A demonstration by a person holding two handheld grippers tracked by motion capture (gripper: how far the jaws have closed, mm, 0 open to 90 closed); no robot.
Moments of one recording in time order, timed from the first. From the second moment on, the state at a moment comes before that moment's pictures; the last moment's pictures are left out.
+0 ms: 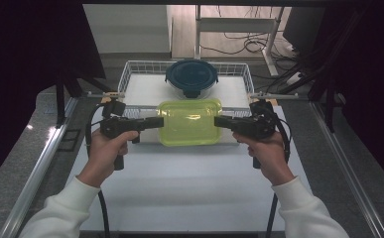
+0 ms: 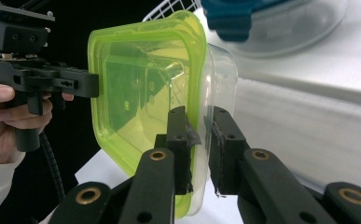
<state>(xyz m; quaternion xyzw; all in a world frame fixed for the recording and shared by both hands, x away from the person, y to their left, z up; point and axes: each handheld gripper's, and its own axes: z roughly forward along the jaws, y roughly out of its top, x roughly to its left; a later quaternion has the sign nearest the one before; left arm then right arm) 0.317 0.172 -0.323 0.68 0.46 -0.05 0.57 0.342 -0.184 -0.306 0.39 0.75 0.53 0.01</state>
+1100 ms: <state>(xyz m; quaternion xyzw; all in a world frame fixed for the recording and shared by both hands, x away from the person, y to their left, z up) 0.380 0.179 -0.259 0.68 0.45 -0.04 0.57 0.396 -0.176 -0.240 0.40 0.74 0.54 0.03</state>
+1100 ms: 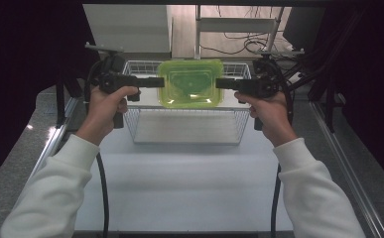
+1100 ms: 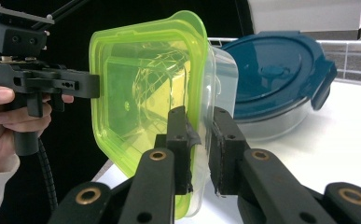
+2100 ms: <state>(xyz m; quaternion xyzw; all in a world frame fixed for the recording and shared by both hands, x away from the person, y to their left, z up) 0.447 0.180 -0.250 0.66 0.49 -0.07 0.56 0.466 -0.172 -0.232 0.45 0.71 0.54 -0.01</state>
